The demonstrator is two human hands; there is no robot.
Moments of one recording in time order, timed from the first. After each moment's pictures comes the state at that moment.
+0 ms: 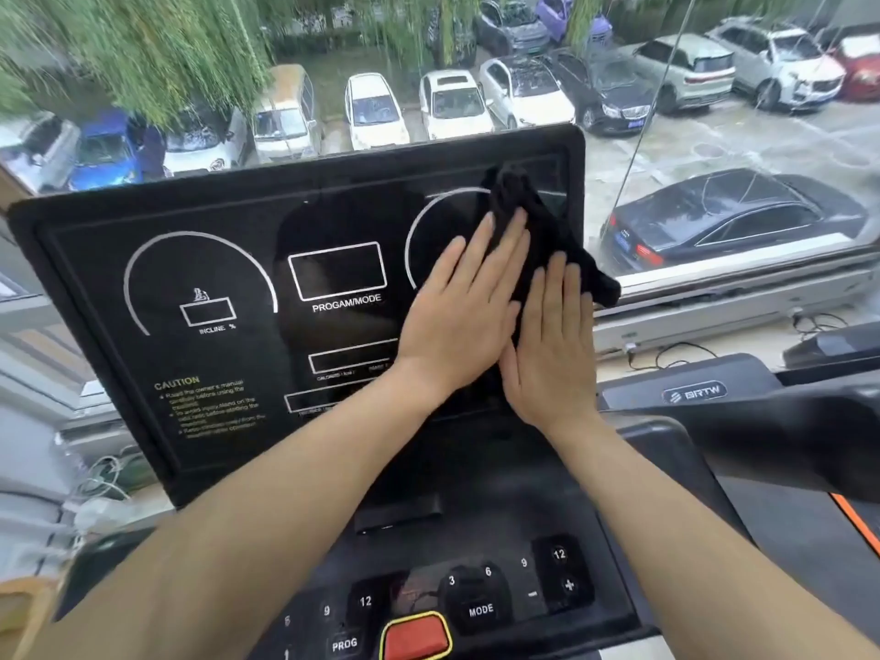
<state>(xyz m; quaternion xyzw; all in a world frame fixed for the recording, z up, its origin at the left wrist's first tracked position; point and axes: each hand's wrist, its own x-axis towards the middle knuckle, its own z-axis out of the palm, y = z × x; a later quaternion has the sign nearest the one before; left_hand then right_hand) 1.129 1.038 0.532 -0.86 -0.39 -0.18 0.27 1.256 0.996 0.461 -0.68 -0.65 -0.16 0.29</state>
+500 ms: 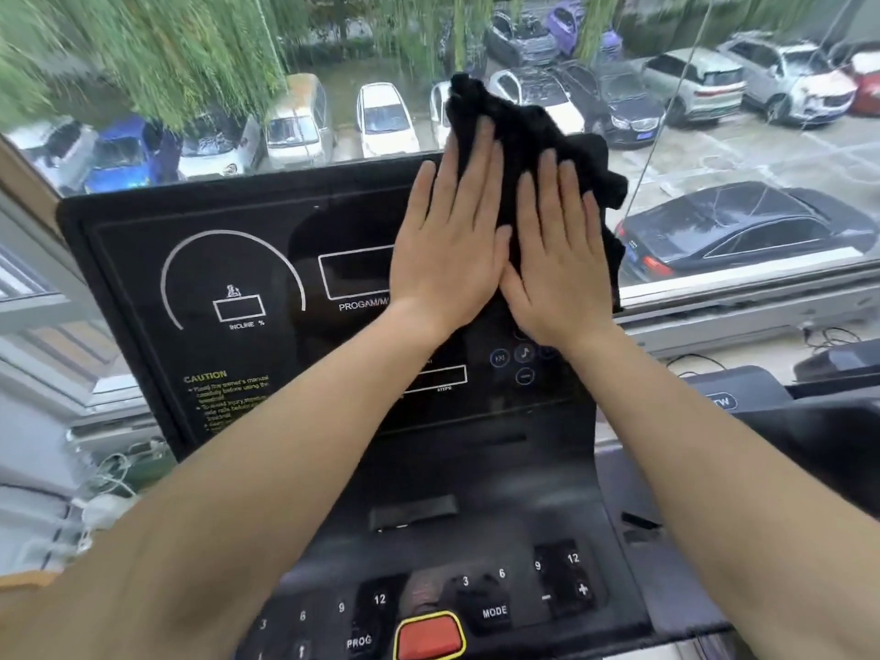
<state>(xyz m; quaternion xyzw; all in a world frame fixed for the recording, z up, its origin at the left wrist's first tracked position) 1.114 1.069 0.584 -0.80 -0.49 -0.23 0.27 1.257 1.049 0.546 -0.62 -0.70 -0.21 0.29</state>
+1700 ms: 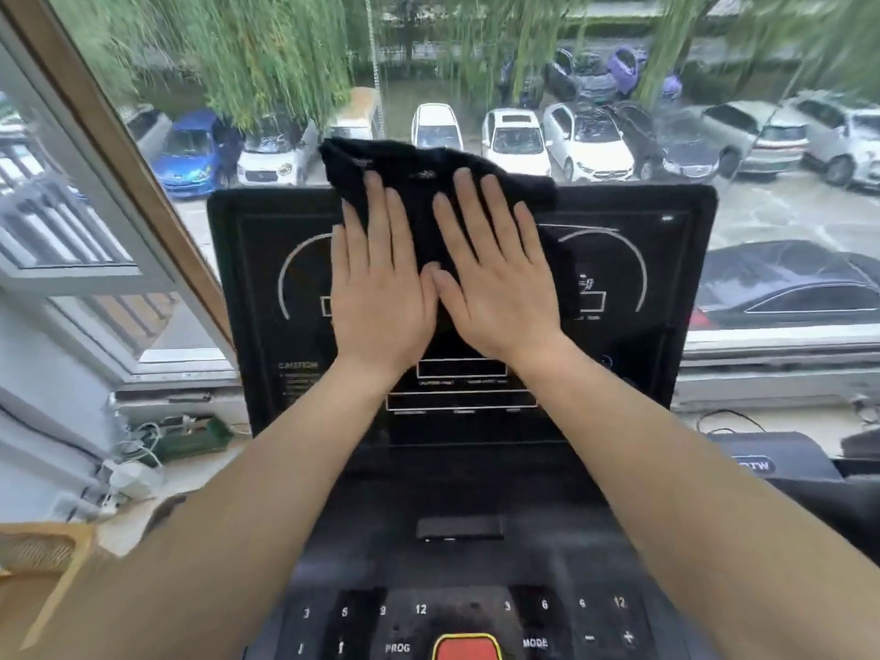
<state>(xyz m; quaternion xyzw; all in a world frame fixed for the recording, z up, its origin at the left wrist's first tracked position) 0.980 1.057 0.569 -0.71 -0.61 -0.29 0.20 1.128 1.065 0.575 -0.51 -0.78 -0.25 0.26</state>
